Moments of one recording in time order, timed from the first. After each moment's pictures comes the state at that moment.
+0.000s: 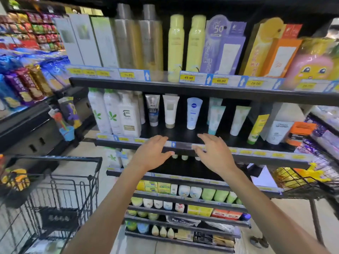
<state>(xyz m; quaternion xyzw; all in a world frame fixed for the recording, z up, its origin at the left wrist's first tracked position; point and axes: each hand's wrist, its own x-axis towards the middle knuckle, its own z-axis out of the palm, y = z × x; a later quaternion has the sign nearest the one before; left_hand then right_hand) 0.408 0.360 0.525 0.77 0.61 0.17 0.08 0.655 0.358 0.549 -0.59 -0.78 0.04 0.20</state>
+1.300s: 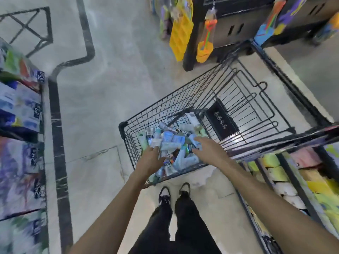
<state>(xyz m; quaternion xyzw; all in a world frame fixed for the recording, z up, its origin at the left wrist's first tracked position) 0.016 -0.123 0.222 0.14 0.92 0.17 0.33 0.074 0.119 0.294 -0.15 -0.92 0.24 -0.26</state>
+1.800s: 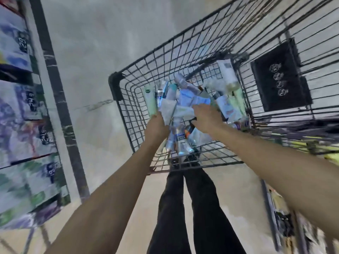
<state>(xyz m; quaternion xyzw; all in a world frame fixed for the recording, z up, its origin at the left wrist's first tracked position) -0.041 -0.114 0.019 -0.07 0.91 0.20 0.35 -0.035 0.094 0.010 -0.01 -0.92 0.16 -0.37</state>
